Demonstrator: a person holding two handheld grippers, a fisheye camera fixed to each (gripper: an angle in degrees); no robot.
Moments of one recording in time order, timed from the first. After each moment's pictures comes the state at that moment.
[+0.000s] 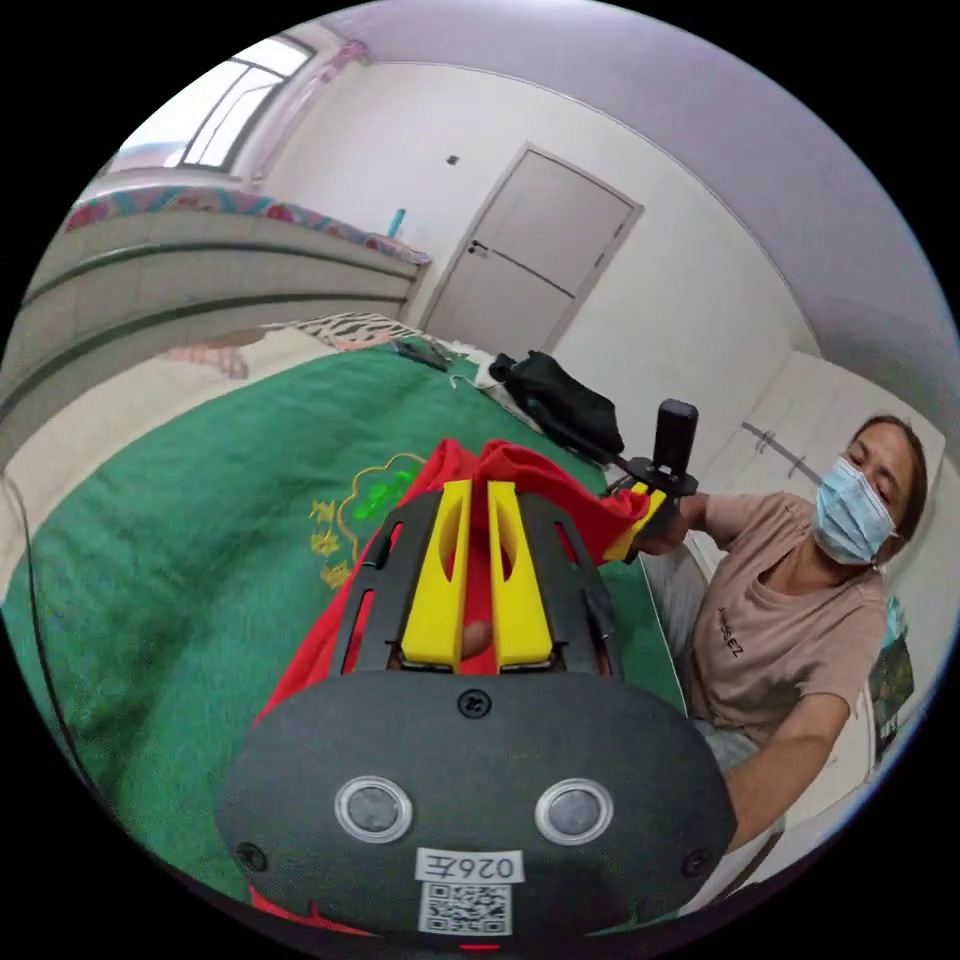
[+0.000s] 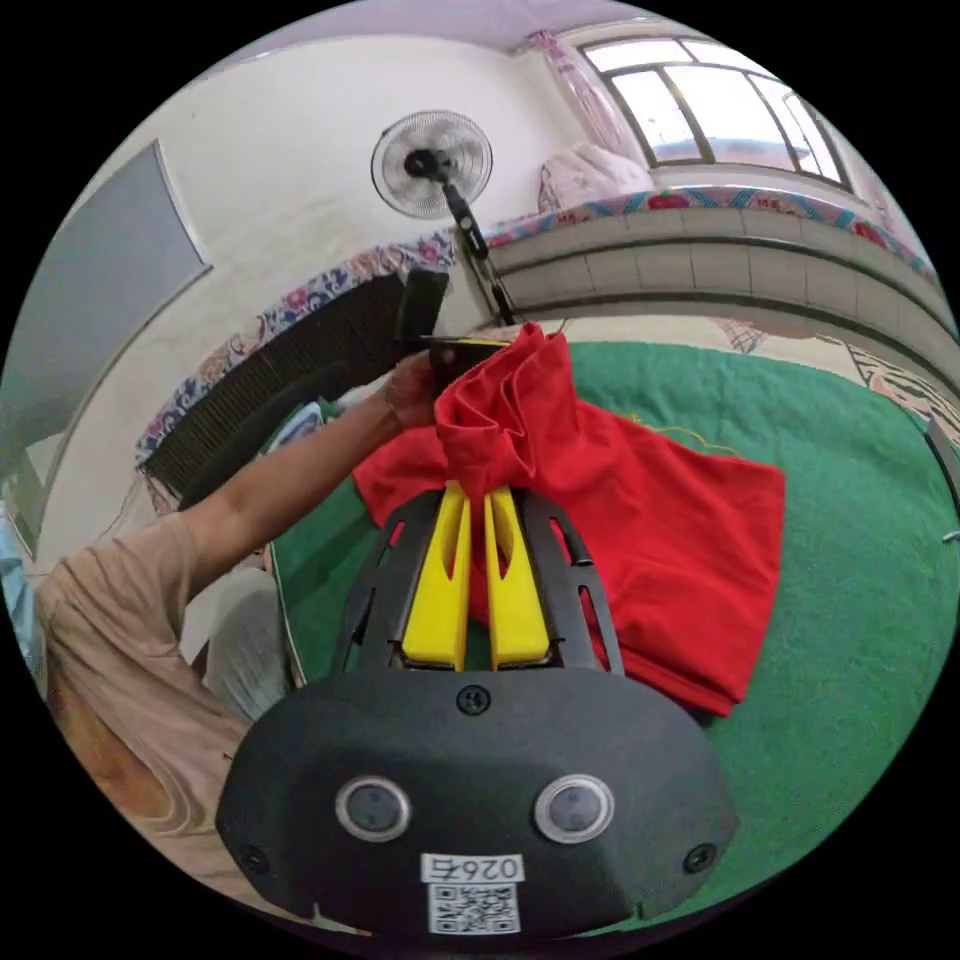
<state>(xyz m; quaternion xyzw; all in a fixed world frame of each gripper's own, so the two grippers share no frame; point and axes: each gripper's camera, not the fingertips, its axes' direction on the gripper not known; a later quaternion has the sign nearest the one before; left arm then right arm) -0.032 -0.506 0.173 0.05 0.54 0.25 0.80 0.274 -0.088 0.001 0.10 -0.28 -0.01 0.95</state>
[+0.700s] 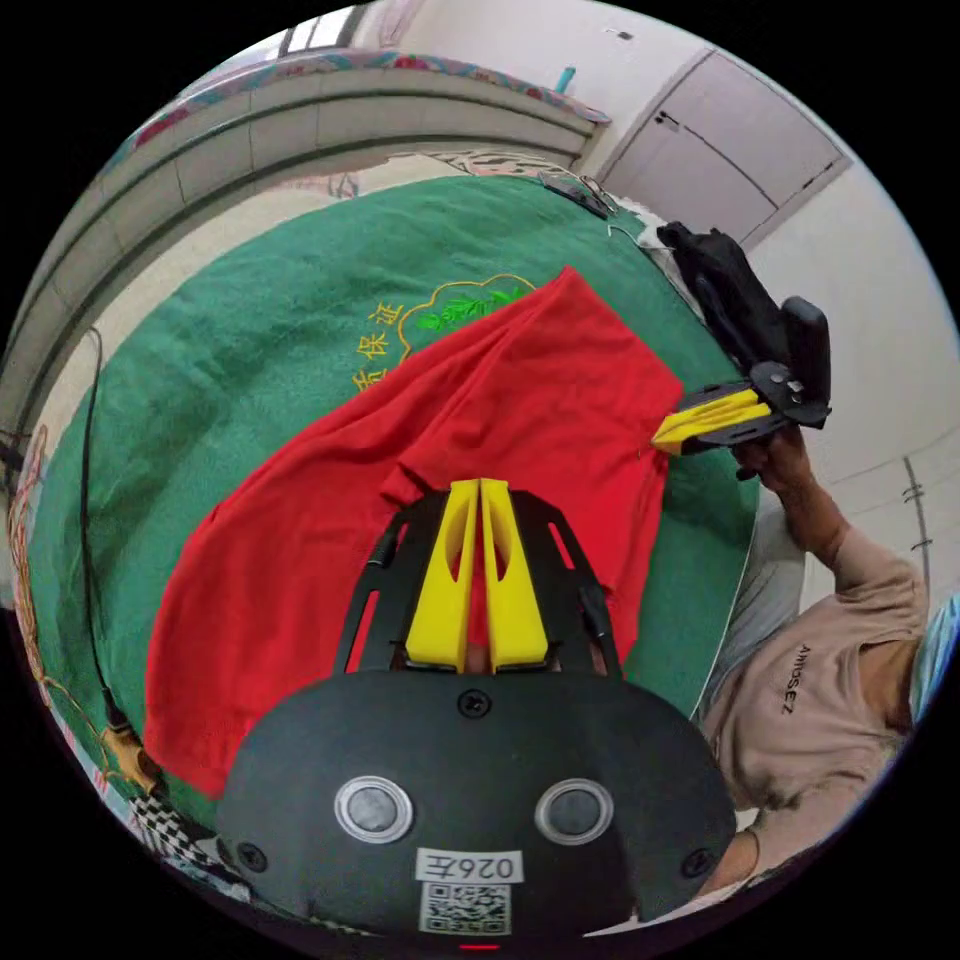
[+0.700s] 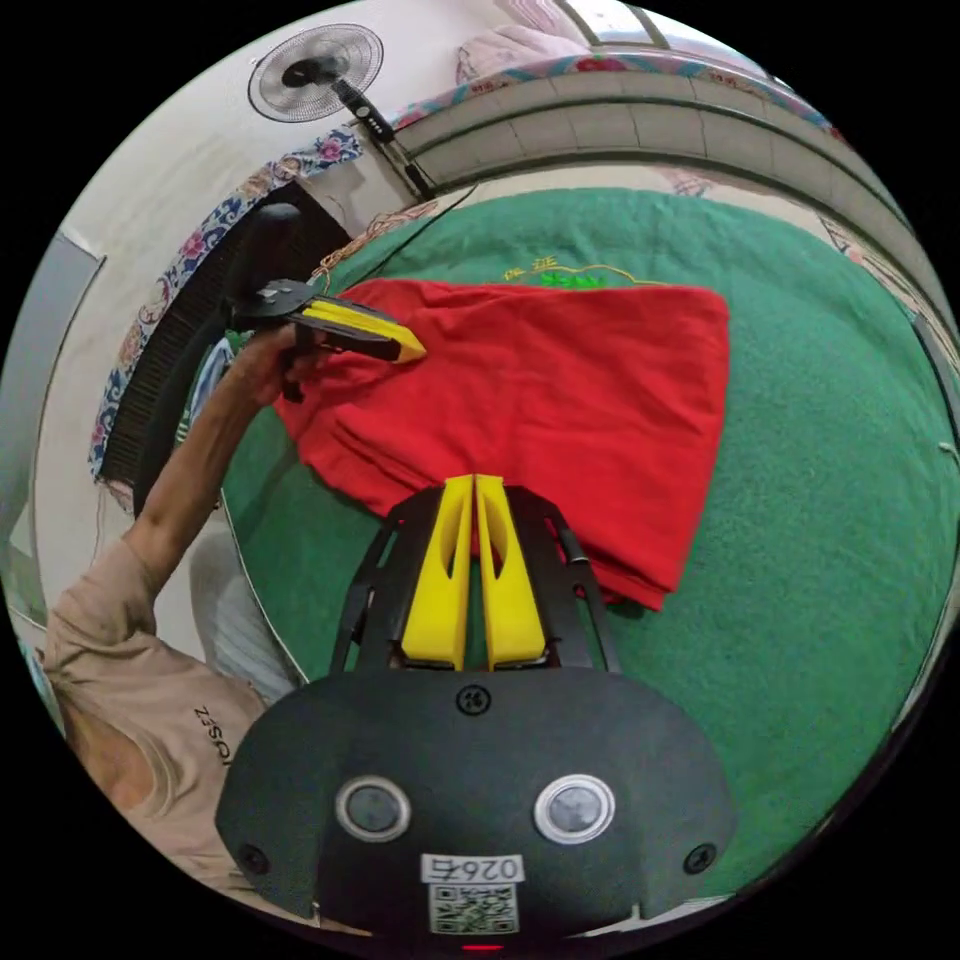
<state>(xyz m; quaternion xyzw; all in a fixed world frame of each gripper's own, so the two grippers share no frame) 0.040 -0.462 0.139 -0.08 0.30 0.26 0.91 0.305 -0.113 0.030 0.00 -0.24 0.06 0.97</state>
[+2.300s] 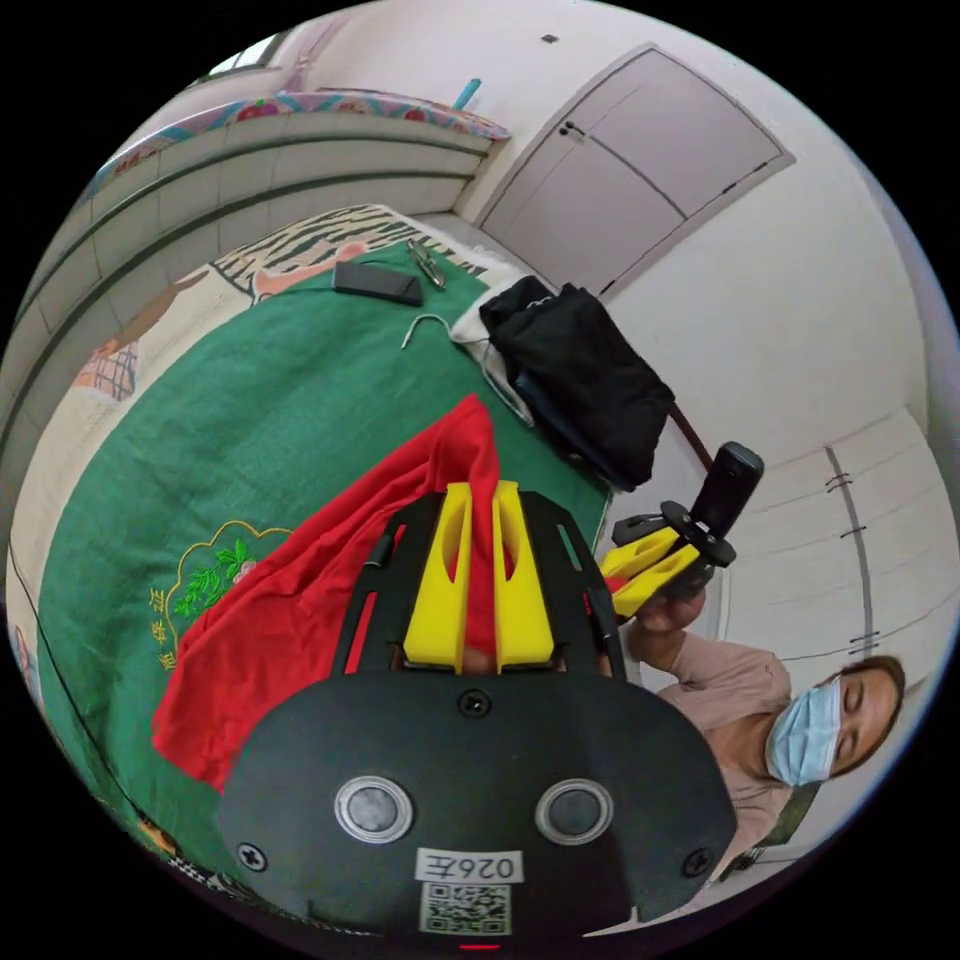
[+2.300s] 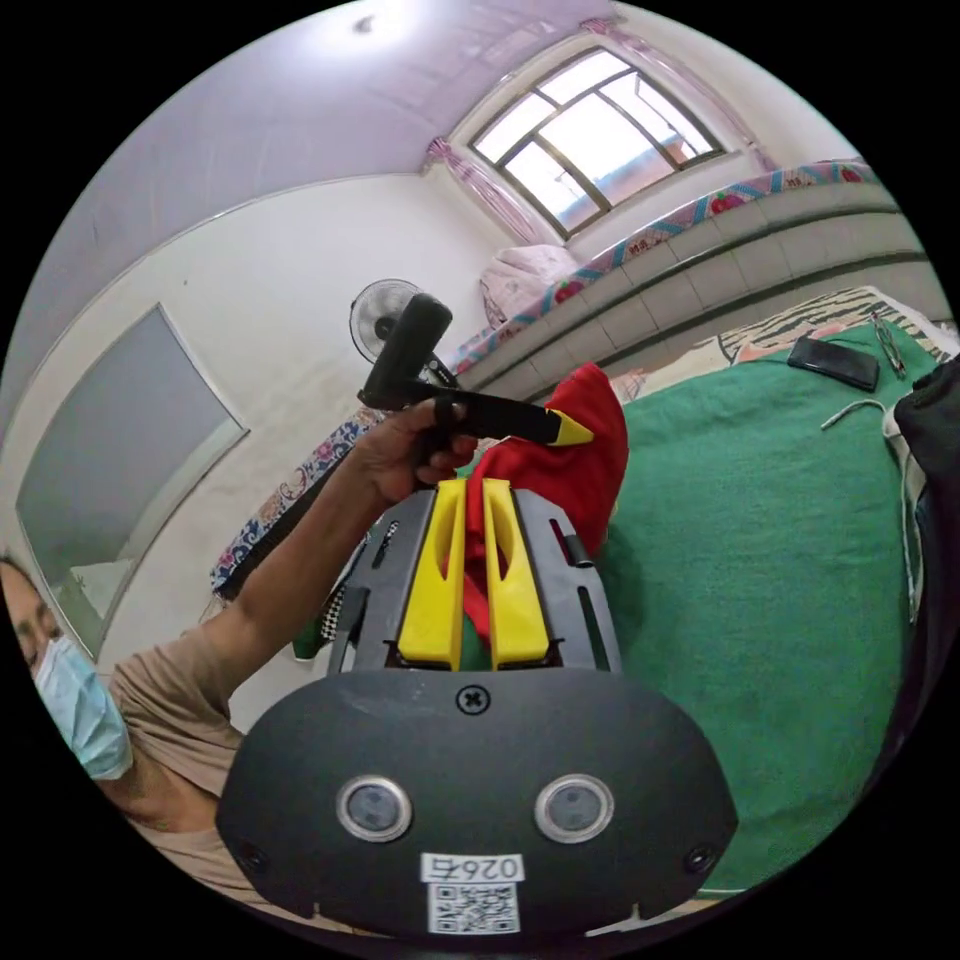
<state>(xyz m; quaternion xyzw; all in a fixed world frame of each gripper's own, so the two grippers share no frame) 0.239 -0.508 -0.006 -0.11 0.43 0.33 0.84 0.421 -0.001 -0.154 0.28 -0.37 0.16 0.87</state>
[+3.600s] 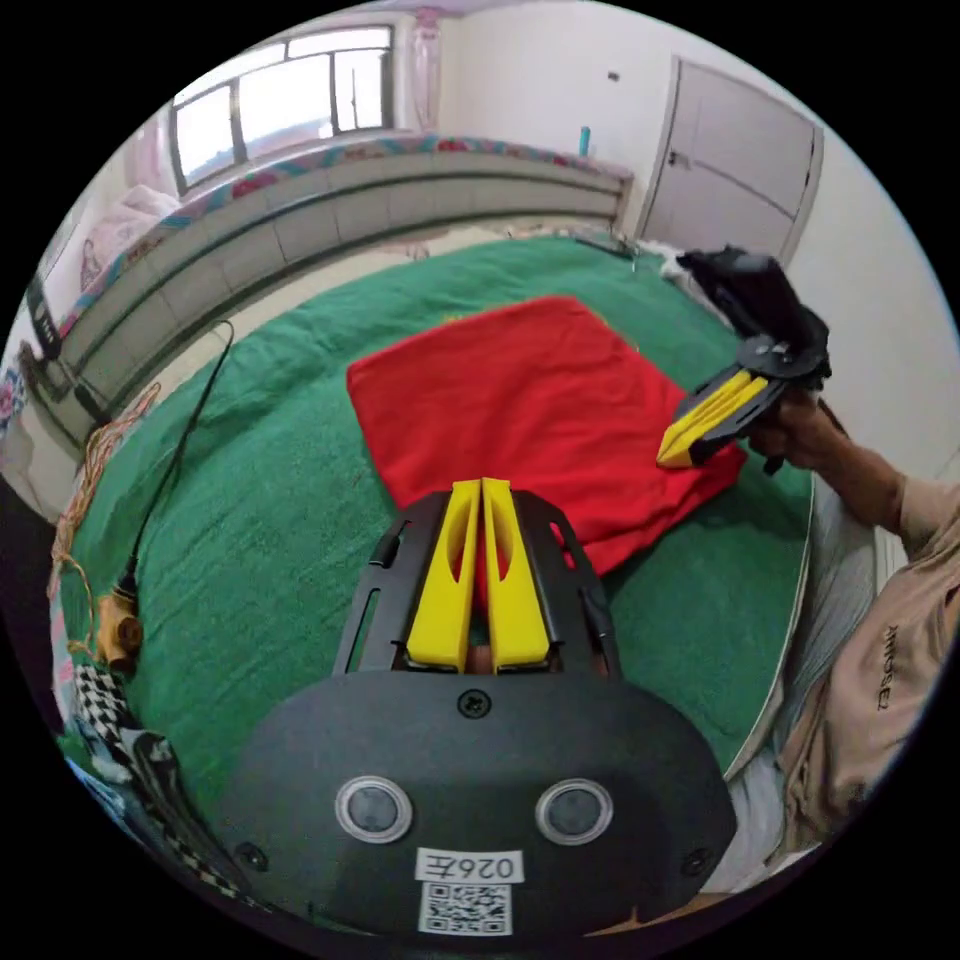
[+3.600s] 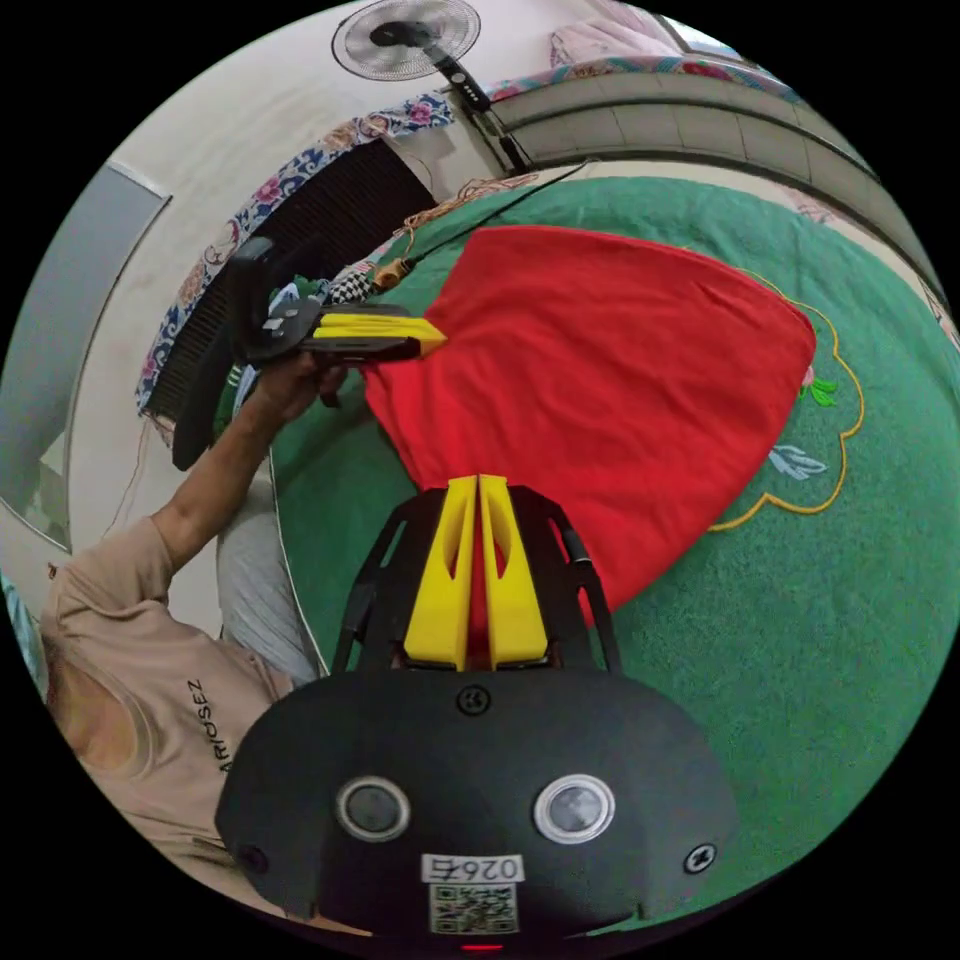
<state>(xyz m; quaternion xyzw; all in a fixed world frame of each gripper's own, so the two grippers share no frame) -0.139 -0.241 0.049 0.03 0.24 0.21 0.95 0.170 -0.150 0.048 -0.03 -0.35 -0.06 0.93</state>
